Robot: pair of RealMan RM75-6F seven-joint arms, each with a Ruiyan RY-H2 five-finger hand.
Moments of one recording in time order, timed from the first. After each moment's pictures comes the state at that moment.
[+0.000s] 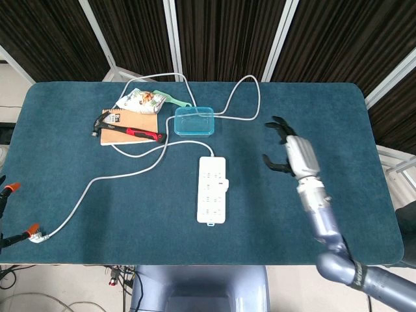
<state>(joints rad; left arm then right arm) -0.01 -1.12 -0.08 -1.71 1.45 1.58 0.03 0.49 -1.39 0.56 -1.68 -1.14 0.98 -0.10</state>
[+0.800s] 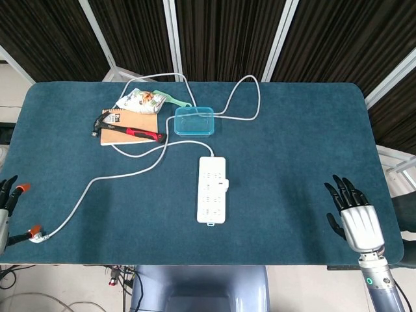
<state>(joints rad) -0.05 -1.11 -0.06 -1.64 1.50 1.54 0.07 0.13 -1.36 0.12 -1.32 -1.71 1.56 -0.09</state>
